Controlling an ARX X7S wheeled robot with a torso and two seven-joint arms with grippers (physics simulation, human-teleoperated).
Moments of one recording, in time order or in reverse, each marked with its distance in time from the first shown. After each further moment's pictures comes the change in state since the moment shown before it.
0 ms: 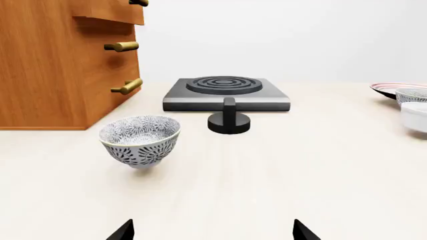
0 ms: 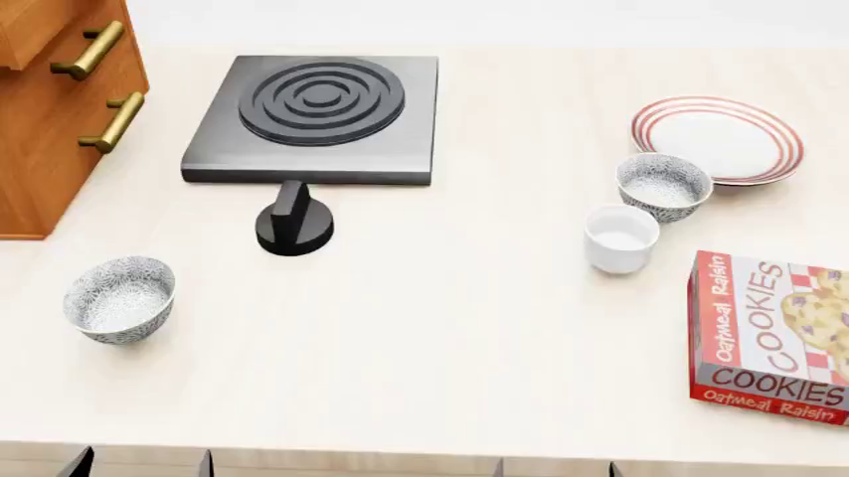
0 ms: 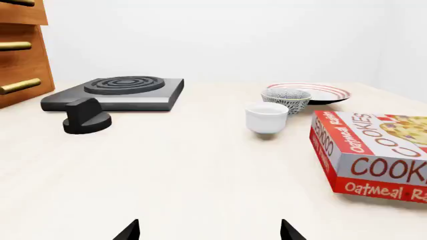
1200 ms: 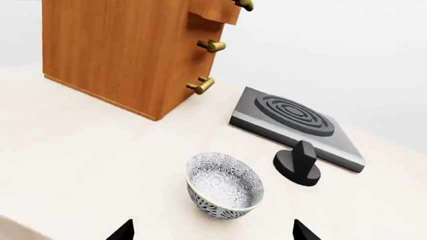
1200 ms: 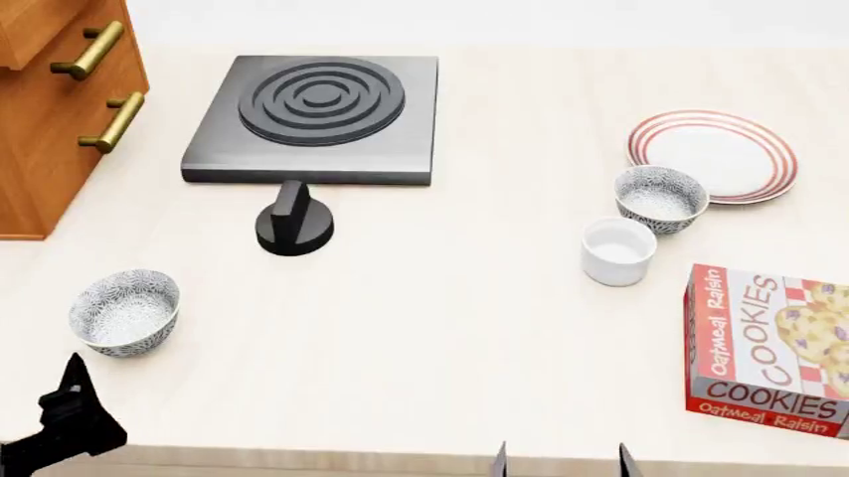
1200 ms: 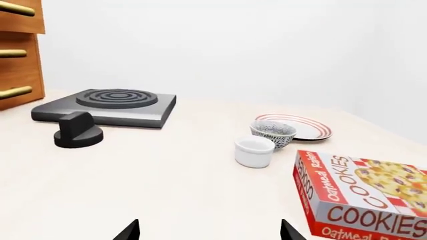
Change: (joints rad) left arm -0.206 -0.122 -0.170 0.119 -0.412 -0.382 -0.186; right arm -0.017 0.106 -0.133 -0.142 0.018 0.070 0.168
